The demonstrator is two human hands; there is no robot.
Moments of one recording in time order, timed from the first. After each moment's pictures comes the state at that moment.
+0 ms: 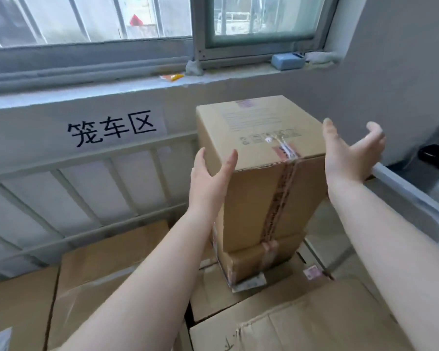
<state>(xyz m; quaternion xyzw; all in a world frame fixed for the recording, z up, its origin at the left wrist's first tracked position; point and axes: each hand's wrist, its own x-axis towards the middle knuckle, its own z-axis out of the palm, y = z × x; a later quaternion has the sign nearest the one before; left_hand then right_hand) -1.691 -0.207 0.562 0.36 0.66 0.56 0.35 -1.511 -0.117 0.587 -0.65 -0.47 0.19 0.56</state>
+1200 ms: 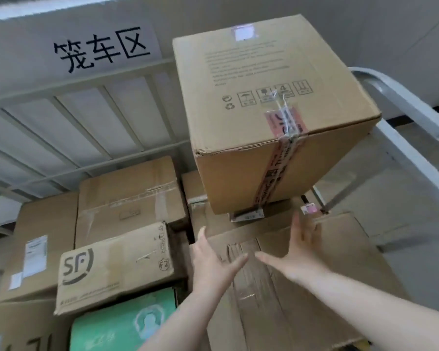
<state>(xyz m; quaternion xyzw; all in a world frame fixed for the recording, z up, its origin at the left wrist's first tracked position) -1.590 -0.374 0.401 0.26 0.83 0.27 0.42 -1.438 -0.291 0.412 -0.64 -0.67 0.39 -0.04</state>
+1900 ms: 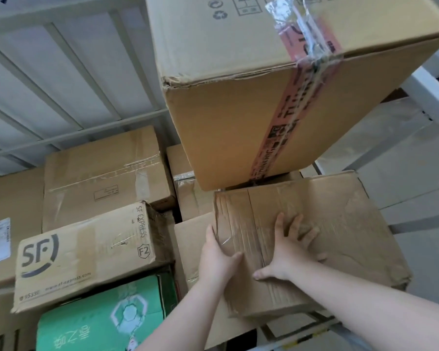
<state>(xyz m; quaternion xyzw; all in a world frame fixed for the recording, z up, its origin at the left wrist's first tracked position) -1.573 -0.362 0.293 0.22 0.82 0.24 0.48 -1.446 -0.287 0.318 -0.61 -0.66 0.31 -0.32</state>
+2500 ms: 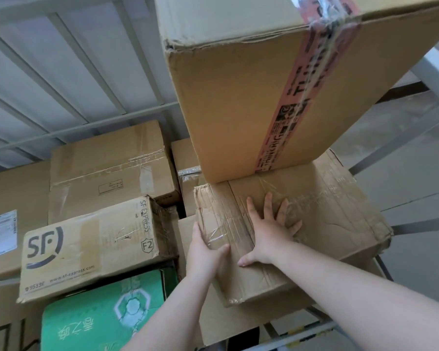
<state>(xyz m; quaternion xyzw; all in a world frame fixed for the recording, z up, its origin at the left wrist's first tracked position) -1.600 -0.371 0.291 0.18 0.82 0.29 0.46 -1.488 -0.275 0.311 -0.51 -0.76 0.28 -0.31</state>
